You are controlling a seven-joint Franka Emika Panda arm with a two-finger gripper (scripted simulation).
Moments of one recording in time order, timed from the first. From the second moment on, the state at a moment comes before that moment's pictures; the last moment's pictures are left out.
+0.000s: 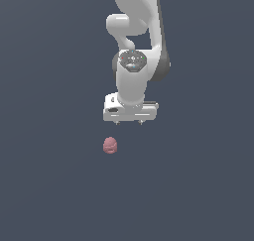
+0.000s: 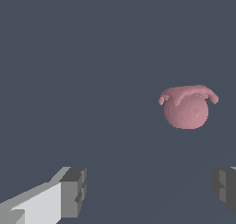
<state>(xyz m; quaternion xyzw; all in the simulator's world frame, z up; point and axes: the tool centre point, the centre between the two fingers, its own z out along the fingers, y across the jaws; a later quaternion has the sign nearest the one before) -0.008 0.009 0.158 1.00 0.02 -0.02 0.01</state>
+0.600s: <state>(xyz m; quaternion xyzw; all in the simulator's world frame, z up) 0.000 0.010 0.176 1.00 0.03 -0.01 0.00</state>
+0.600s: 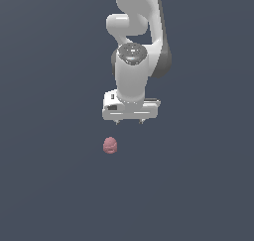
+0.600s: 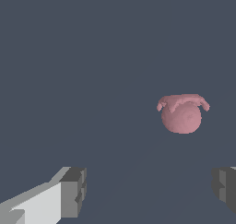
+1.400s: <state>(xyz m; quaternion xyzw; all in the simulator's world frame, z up) 0.024 -0.039 0.129 1.00 0.04 0.00 0.00</state>
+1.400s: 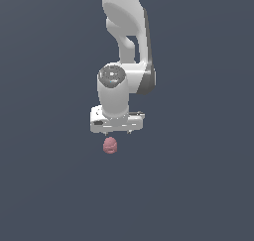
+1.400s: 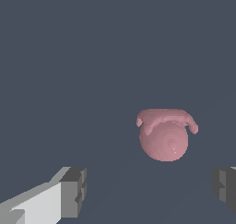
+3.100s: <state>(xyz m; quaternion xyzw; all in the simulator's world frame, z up) 0.036 -0.079 0.041 1.00 0.05 0.00 0.00</state>
